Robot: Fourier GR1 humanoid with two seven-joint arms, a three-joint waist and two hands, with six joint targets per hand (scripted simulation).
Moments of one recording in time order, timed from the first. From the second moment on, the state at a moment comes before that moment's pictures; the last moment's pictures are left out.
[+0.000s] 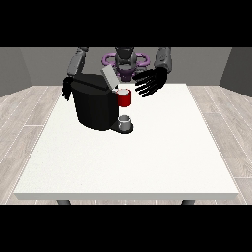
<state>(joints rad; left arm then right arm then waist) -0.94 0.23 0.24 -0.74 -0.38 -0.23 -0.17 -0.31 -0.17 -0.18 -0.90 -0.12 0.20 -0.48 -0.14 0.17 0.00</state>
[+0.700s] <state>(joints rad) -0.39 0.14 0.31 -0.69 -0.23 -0.34 -0.41 -0.03 -0.03 0.04 -1.15 0.00 0.13 -0.38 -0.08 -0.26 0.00</state>
